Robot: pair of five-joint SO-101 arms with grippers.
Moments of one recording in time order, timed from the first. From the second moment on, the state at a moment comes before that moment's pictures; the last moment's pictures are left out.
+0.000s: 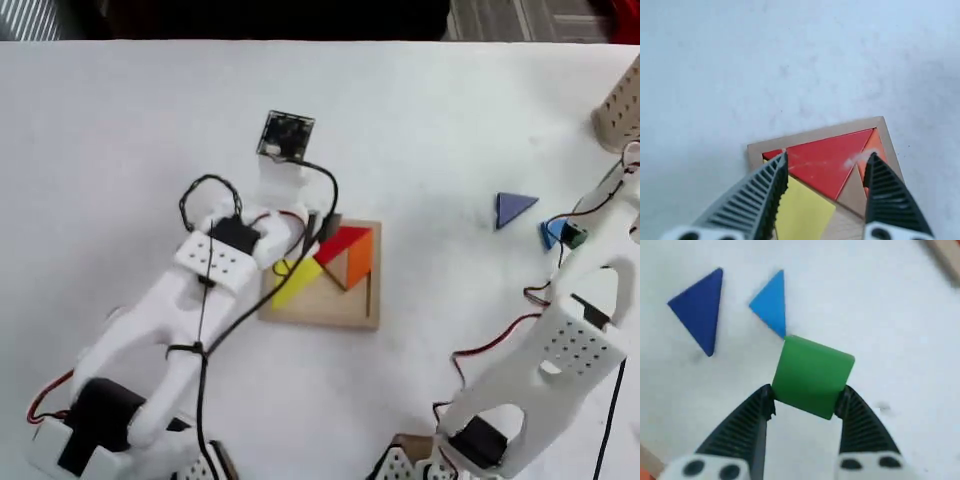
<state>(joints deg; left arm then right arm) 19.9 -11.7 37.8 34.4 9.6 32.8 36.1 -40.7 98.7 1.5</state>
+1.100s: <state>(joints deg) 1.1 -35.5 58.0 47.1 2.8 -11.6 -11.7 32.3 65.8 -0.1</state>
